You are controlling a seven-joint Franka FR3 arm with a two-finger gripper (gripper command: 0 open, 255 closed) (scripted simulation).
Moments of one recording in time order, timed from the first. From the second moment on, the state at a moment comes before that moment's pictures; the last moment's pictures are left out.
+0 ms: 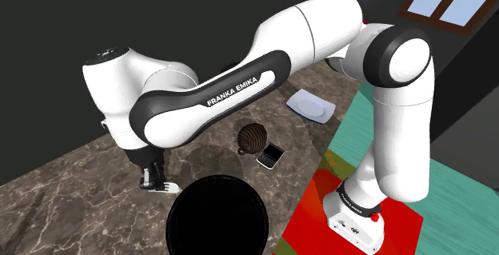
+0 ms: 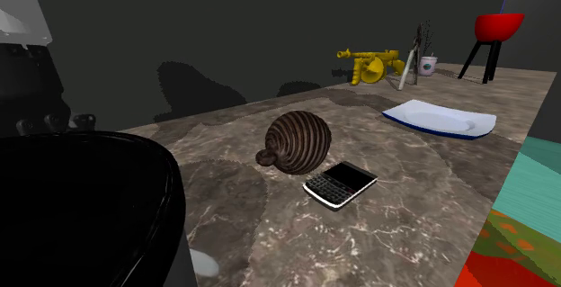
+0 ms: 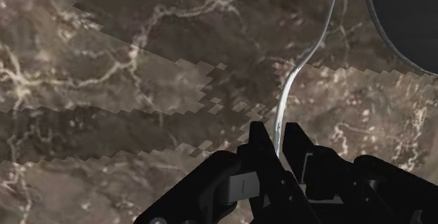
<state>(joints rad) 0.33 0.52 0.64 -1.64 -0.22 1.92 0.01</state>
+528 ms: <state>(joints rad) 0.33 0.51 0.64 -1.64 -0.22 1.91 0.01</state>
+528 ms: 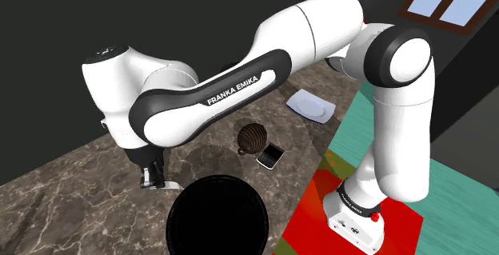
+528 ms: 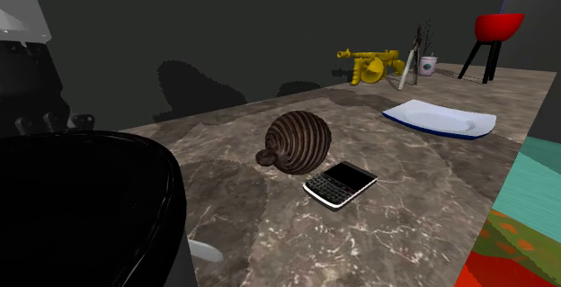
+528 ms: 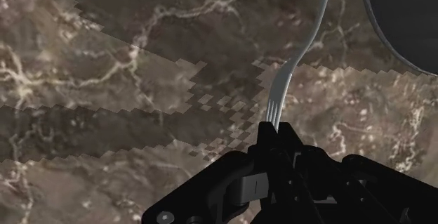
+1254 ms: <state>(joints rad) 0.32 0.47 0.66 -1.56 -0.19 1.79 0.00</state>
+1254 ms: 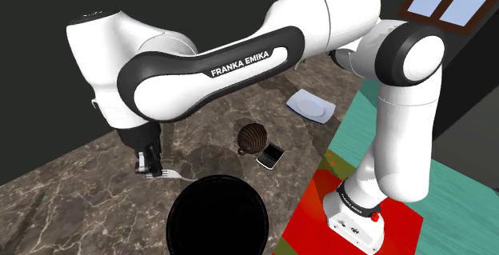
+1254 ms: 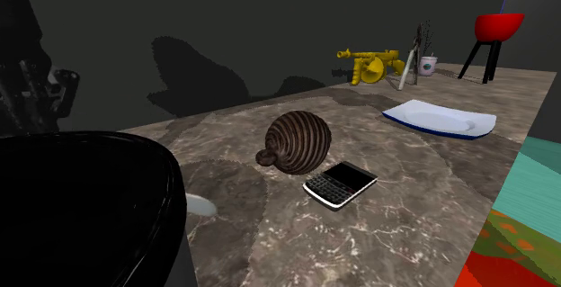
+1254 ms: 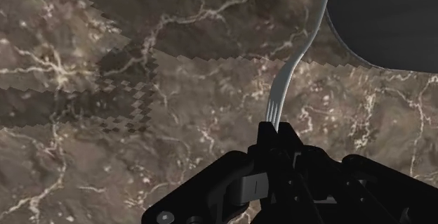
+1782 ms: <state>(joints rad) 0.33 0.45 0.67 -1.48 -0.17 1.70 -0.01</state>
